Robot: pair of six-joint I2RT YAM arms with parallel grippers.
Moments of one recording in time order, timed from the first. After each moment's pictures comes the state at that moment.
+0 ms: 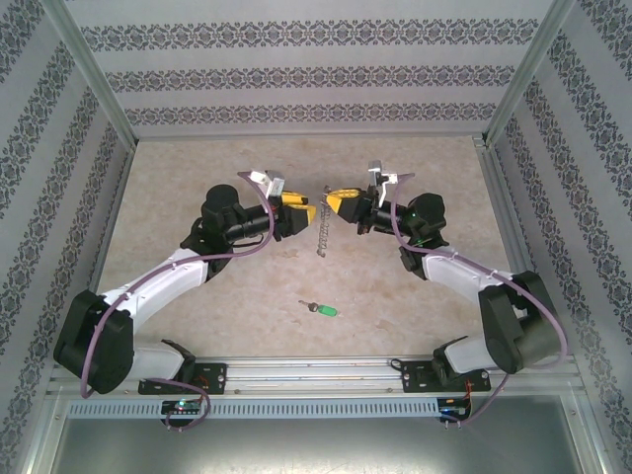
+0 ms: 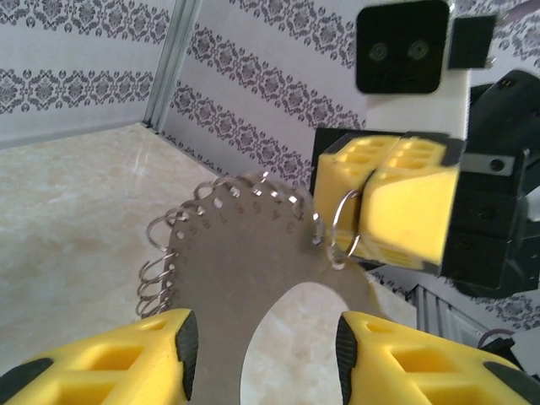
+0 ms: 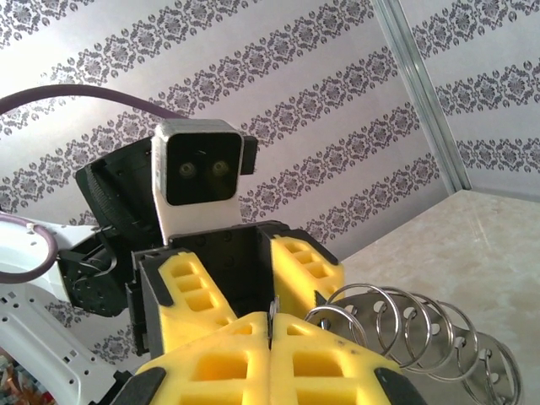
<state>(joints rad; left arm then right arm) -0.46 1.32 0.81 0.46 0.66 -0.39 0.37 1.43 0.69 1.05 -0.92 0.75</state>
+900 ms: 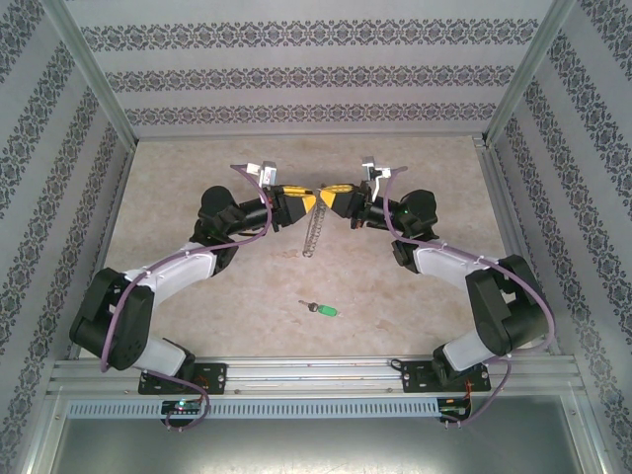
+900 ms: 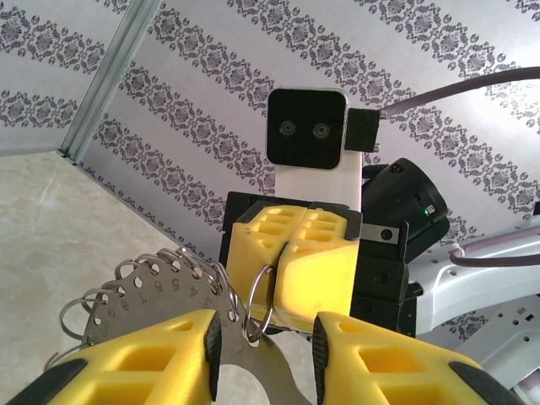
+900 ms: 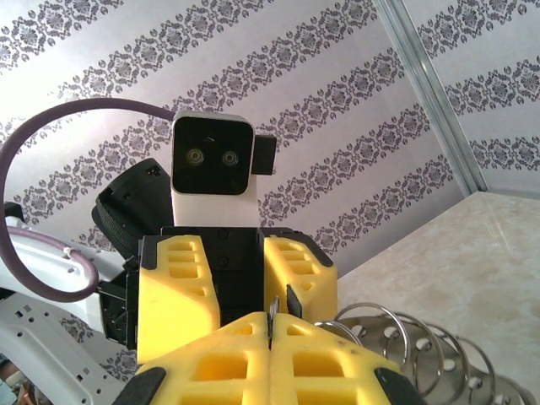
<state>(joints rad) -0.42 1.46 0.79 0.87 0.80 -0.72 0.39 1.52 0.74 1.14 -0.90 0.82</state>
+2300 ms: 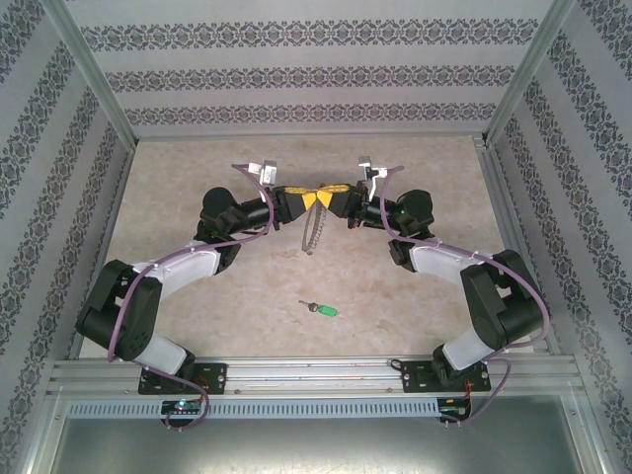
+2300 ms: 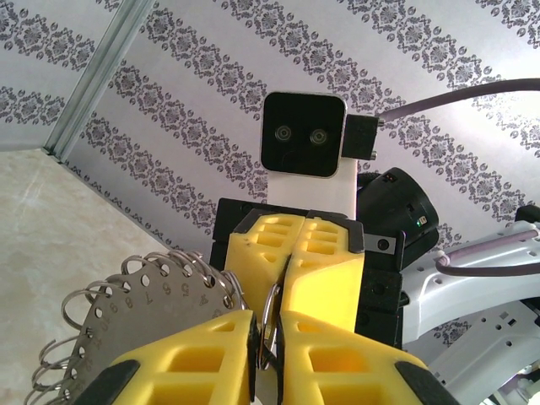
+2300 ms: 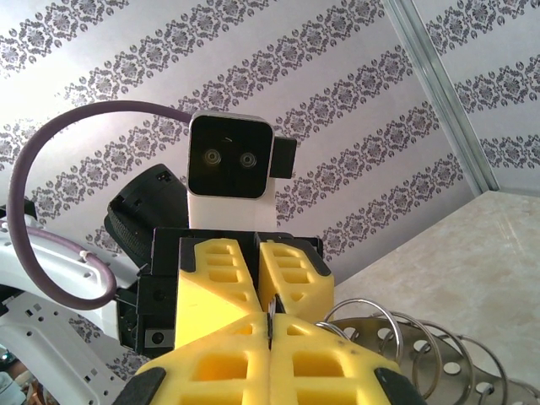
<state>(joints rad) -0.41 1.51 0.79 0.97 0.82 -0.79 0.40 1.56 0.74 1.18 -0.90 0.84</state>
